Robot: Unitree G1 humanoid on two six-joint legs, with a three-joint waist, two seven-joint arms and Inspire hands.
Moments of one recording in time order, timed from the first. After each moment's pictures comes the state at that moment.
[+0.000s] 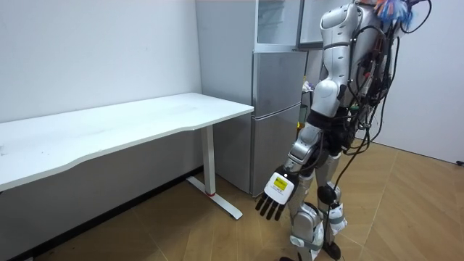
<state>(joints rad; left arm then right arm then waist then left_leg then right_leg) 0.30 0.20 0.14 1.12 -0.16 -0.02 0.10 0.28 -0.22 -0.31 0.98 1.27 -0.05 -0.05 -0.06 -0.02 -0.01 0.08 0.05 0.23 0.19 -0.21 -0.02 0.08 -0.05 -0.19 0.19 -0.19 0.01</state>
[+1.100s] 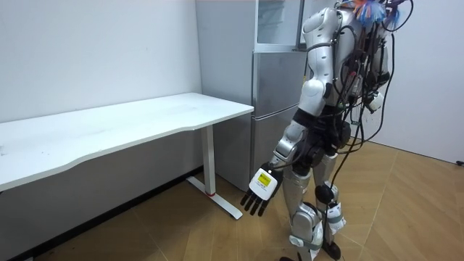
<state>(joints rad) 0.37 0.23 0.24 0.97 -0.11 -0.01 0.07 0.25 -0.39 -0.63 0.43 1.01 -0.12 -0.68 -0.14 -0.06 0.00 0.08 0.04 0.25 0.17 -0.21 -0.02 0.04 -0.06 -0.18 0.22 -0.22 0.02</state>
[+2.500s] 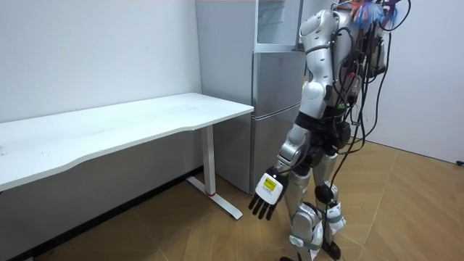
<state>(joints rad) 0.39 0.23 0.24 1.00 -0.07 -0.03 0.03 0.10 -0.58 -0.65 -0.02 0.56 -0.09 -0.81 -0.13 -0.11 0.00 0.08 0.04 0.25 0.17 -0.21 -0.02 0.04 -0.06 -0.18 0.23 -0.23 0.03</state>
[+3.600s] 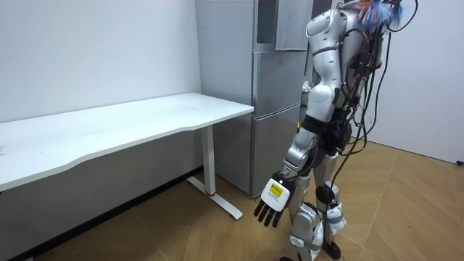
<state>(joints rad) 0.39 0.25 0.23 1.02 -0.03 -0.01 0.03 0.00 -0.66 -0.62 -0.26 0.42 -0.11 -0.63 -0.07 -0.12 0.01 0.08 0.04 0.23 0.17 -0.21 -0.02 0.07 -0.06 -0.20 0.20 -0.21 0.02</state>
